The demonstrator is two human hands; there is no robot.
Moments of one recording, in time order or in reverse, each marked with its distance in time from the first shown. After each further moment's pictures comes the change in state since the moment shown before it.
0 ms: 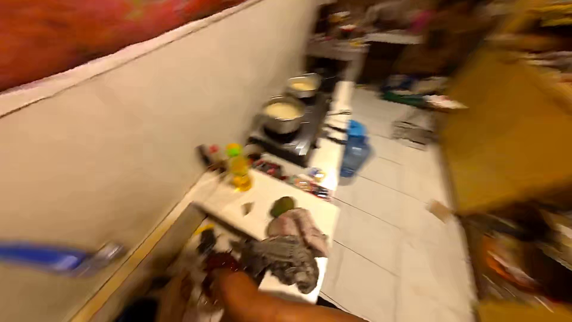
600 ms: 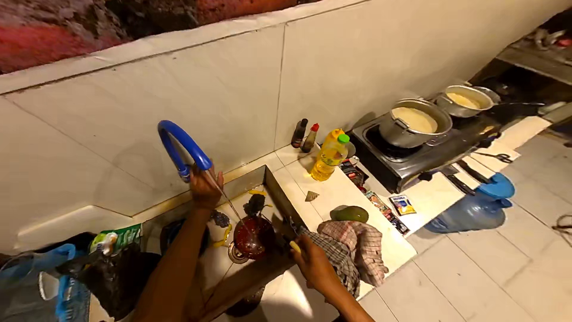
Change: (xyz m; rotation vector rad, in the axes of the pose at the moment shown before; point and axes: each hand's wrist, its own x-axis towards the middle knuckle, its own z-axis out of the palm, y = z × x) left_hand 0.104 0.072 -0.076 1.080 0.683 1.021; right_hand -0.003 0.075 -0.025 0.074 0.092 0.039
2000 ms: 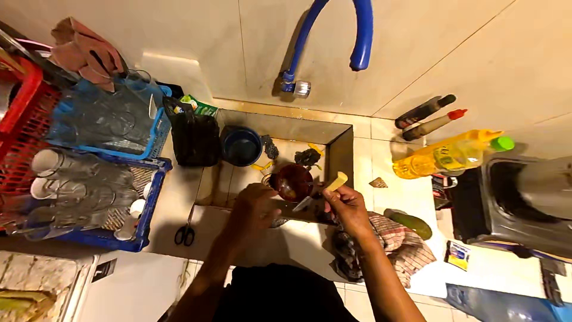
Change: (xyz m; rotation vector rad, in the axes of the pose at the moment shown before) left_hand -0.254 0.088 -0.179 -0.588 -0.296 -0.390; right_hand 0.032 -0.047 0.016 0.531 -0.374 -0.491
